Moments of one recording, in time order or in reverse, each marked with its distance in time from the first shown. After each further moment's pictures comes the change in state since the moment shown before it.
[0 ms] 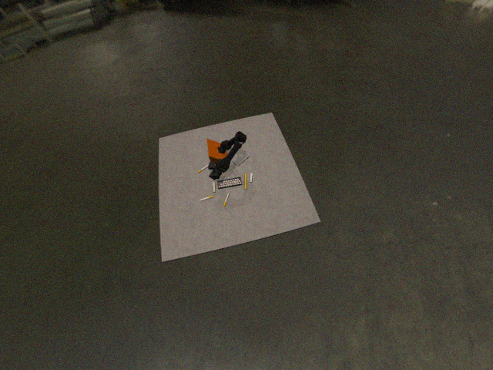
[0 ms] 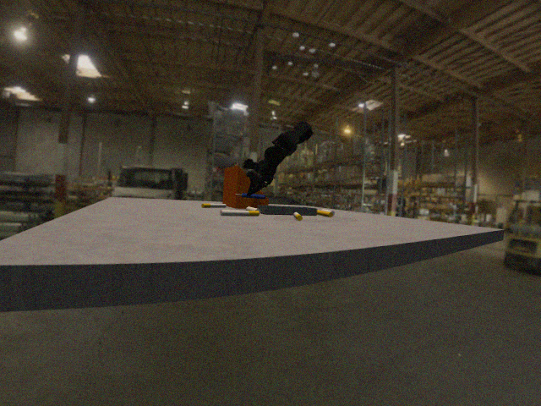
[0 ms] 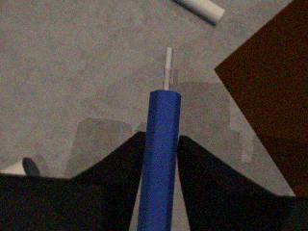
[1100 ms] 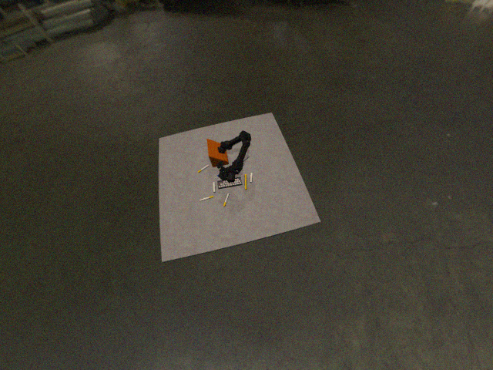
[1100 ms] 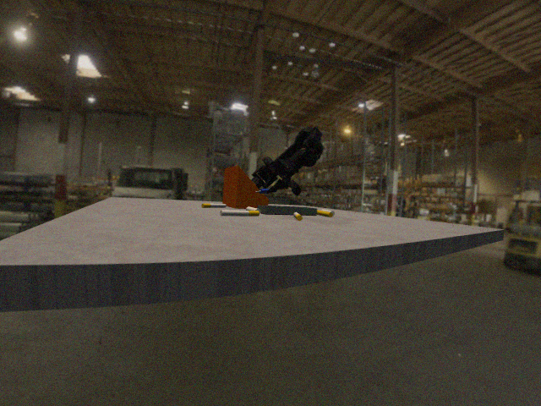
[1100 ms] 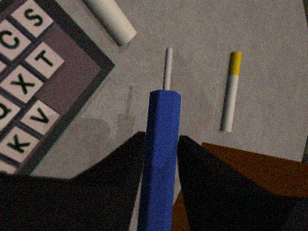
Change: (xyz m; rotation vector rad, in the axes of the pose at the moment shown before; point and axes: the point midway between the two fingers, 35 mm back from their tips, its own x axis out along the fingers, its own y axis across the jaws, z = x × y) arm -0.054 0.011 -0.054 -1.259 -0.293 0.044
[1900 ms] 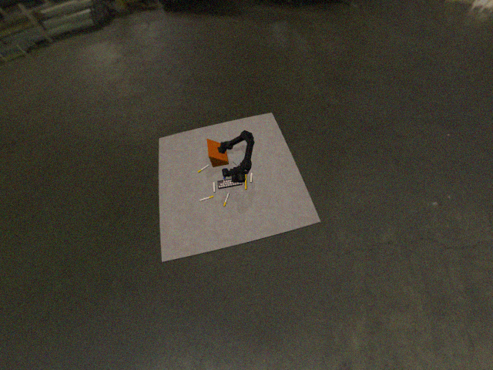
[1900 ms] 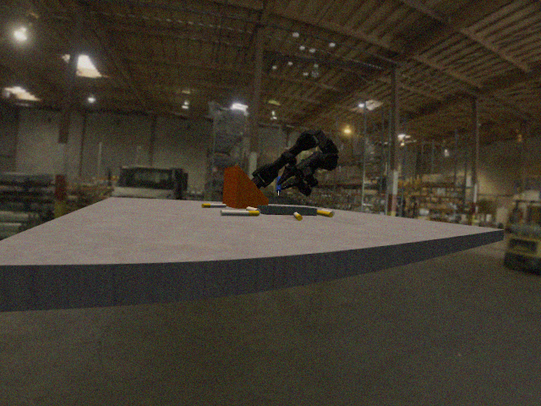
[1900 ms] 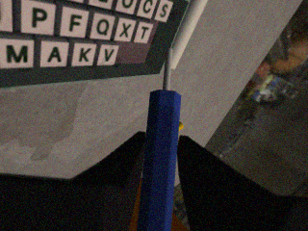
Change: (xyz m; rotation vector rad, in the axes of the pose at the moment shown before) arm -0.047 0.030 -0.005 -0.970 -0.134 -0.134
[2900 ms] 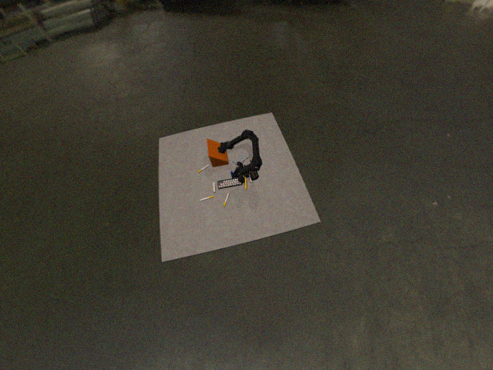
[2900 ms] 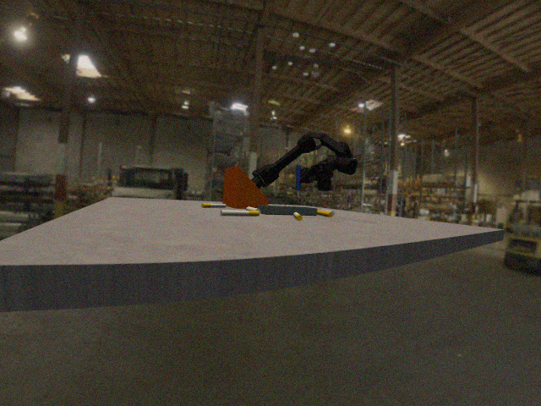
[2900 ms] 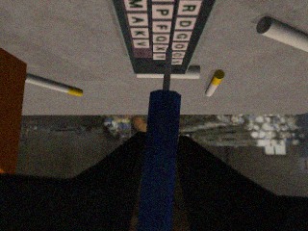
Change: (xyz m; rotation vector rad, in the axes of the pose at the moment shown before) arm -0.068 0.028 0.018 -1.191 0.002 -0.240
